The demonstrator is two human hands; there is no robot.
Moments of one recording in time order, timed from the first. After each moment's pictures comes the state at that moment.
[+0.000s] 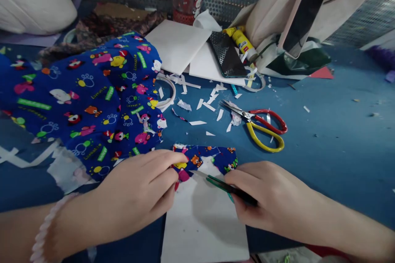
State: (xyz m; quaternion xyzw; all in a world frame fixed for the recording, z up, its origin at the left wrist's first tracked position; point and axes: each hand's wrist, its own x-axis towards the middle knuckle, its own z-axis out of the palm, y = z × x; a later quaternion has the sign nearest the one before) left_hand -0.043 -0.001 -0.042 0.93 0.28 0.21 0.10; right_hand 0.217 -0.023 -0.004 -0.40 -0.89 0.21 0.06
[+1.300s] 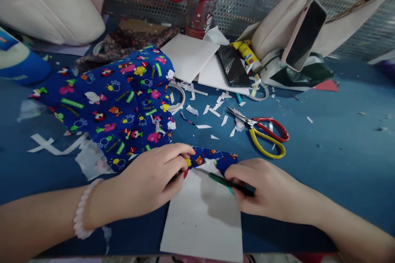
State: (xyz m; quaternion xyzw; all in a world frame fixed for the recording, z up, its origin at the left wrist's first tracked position) left_hand -0.042 0.001 -0.045 0.90 0.33 0.18 0.22; right_hand 0.222 -0.010 -0.008 -0.40 -0.87 0.28 0.02
